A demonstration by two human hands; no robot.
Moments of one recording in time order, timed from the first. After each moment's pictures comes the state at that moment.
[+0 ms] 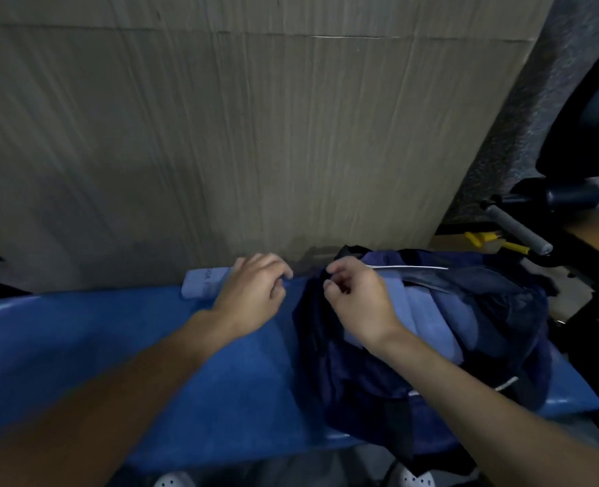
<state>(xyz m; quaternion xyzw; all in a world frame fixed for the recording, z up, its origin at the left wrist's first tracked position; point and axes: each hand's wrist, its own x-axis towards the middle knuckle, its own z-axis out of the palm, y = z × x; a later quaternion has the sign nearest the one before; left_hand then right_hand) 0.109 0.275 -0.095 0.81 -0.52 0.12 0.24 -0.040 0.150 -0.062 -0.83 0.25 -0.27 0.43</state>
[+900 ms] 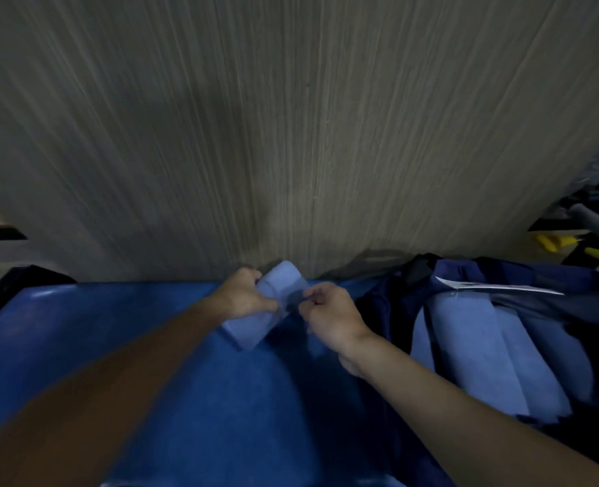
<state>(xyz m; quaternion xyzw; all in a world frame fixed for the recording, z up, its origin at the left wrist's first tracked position) 0.216 0.314 -0.140 0.87 -0.27 -0.24 0.34 0.061 0.203 -0.112 -0.72 0.30 -0.08 0.62</state>
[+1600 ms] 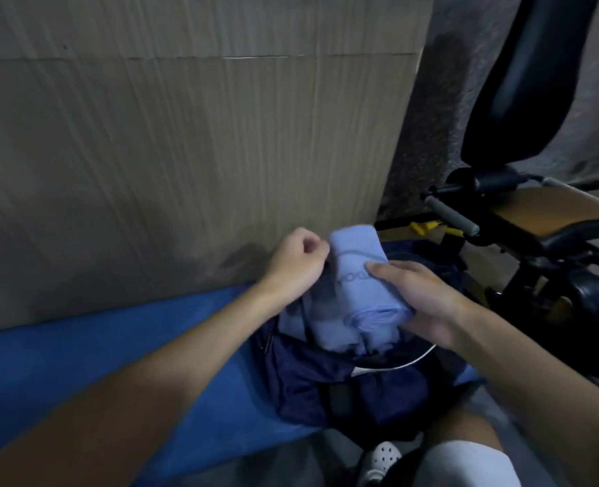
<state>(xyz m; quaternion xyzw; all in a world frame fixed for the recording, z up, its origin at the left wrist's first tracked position) -0.010 0.161 -0.018 0.76 -0.36 -0.15 0.52 -0.173 0.081 -0.002 -0.56 0.36 -0.19 0.73</state>
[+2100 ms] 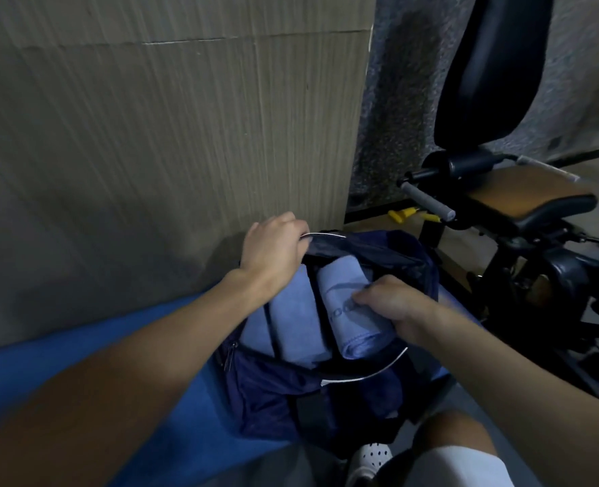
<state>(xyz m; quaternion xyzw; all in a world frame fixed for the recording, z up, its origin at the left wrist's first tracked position) 0.009 0.102 -0.033 0.79 -0.56 0.16 0.21 -0.172 0.024 -0.054 -0.65 0.48 -0.08 0.58</state>
